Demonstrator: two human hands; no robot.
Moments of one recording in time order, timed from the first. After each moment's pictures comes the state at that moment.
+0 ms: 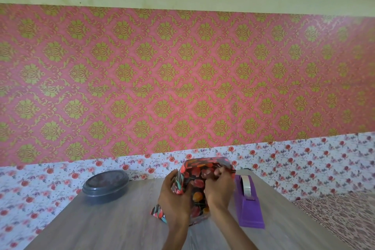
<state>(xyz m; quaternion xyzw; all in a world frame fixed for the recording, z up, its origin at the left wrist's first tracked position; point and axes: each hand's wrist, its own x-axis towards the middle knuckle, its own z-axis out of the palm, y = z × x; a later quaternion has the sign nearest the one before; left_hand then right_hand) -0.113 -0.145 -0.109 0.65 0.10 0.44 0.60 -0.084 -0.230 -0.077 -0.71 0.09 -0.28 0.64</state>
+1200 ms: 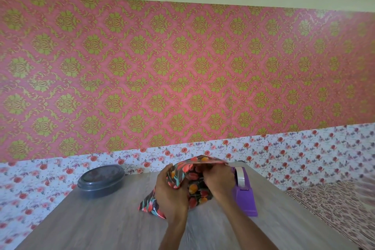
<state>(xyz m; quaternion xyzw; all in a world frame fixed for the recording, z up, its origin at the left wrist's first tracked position) -0.119 -0.151 -0.111 0.66 0.10 0.48 0.57 -0.067 -0.252 -0.075 -0.88 0.06 -0.26 0.39</state>
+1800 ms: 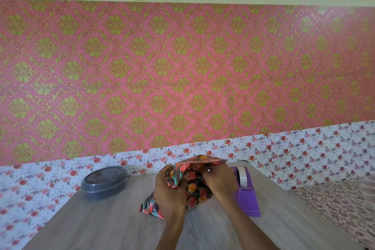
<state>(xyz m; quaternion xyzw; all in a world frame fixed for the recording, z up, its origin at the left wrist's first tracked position) -0.116 -0.142 -0.109 0.67 0.10 0.49 0.55 -0.062 -0.253 -0.082 -0.89 0.07 -0.23 0.40</state>
